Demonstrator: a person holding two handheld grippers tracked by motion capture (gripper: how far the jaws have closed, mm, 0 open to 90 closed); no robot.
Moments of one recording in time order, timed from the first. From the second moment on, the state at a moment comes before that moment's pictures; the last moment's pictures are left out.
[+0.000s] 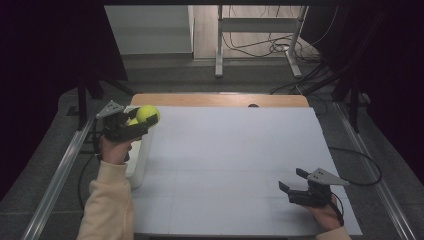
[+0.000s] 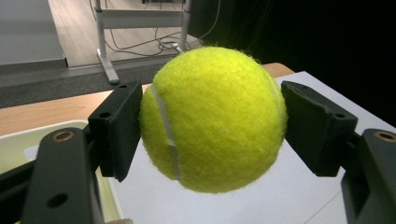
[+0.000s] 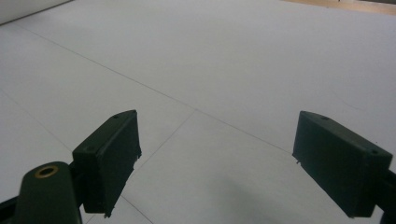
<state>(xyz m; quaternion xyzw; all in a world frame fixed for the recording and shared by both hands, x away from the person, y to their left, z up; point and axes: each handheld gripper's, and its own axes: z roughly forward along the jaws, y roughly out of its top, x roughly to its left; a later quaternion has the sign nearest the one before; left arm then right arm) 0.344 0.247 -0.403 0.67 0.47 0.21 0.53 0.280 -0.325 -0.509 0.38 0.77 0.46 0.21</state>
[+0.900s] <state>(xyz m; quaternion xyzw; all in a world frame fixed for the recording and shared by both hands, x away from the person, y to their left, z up) 0.339 0.268 -0.413 0.67 0.51 0.23 0.50 0.280 -0.322 -0.508 0.38 0.77 0.46 0.22</state>
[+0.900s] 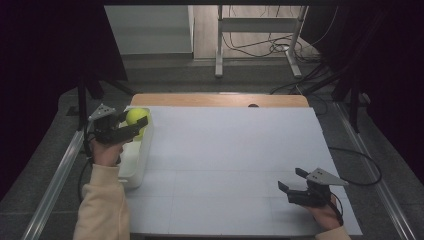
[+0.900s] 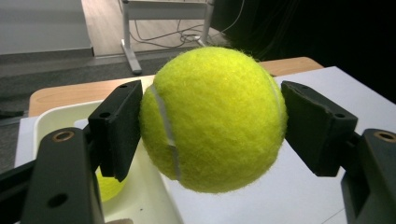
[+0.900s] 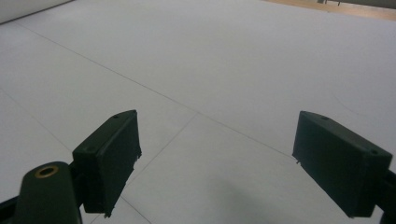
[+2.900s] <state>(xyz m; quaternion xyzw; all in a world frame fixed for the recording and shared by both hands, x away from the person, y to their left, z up) 0.358 0.287 -0.445 0.71 0.58 0.22 0.35 0.288 -0.317 -0.511 0.37 0.78 0.46 0.21</state>
